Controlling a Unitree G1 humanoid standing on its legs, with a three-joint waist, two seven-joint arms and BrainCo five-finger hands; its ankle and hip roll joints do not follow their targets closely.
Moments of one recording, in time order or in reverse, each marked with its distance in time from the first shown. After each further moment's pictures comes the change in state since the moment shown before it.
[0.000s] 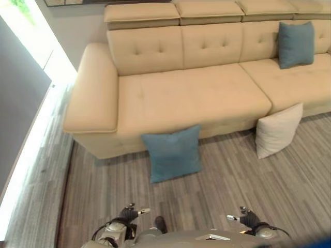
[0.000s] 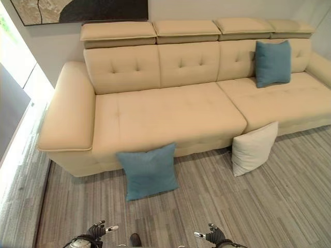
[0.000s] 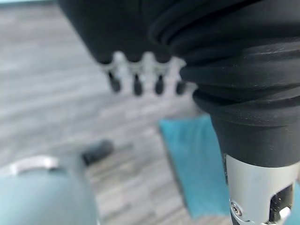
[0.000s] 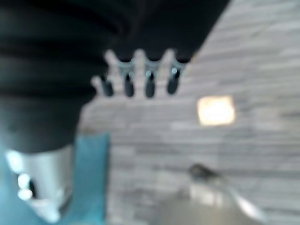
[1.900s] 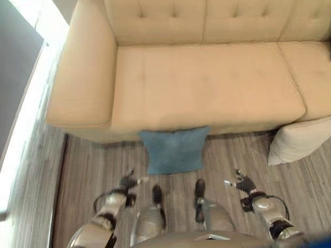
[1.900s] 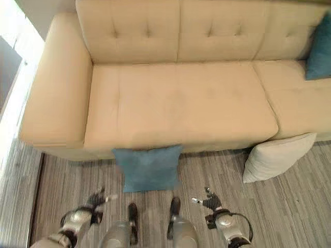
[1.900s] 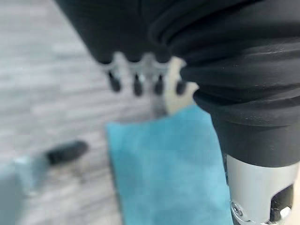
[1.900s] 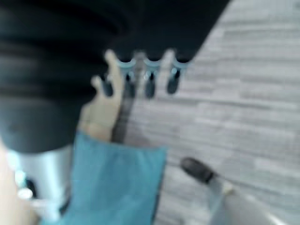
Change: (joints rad) left arm -0.253 0.064 -0.073 -0.164 -0.126 -0.074 0.082; right arm -0.173 -0.099 0.002 -0.184 0.069 -0.060 -0.059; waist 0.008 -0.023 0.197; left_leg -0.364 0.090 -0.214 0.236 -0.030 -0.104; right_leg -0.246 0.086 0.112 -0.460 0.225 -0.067
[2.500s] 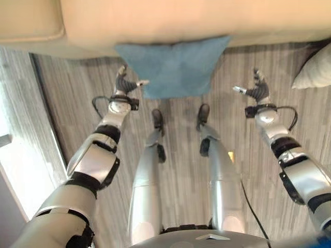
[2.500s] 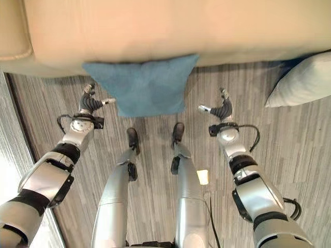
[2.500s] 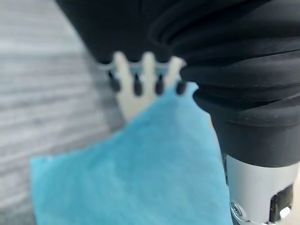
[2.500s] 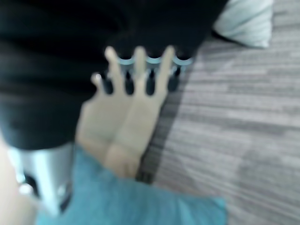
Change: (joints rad) left arm -0.681 0.157 -0.143 0.029 -0.115 -0.038 0.210; right arm -0.697 -0.178 0.063 -0.013 0.050 -0.049 -0.265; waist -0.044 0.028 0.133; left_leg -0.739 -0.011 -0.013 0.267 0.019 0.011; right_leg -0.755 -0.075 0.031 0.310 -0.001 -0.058
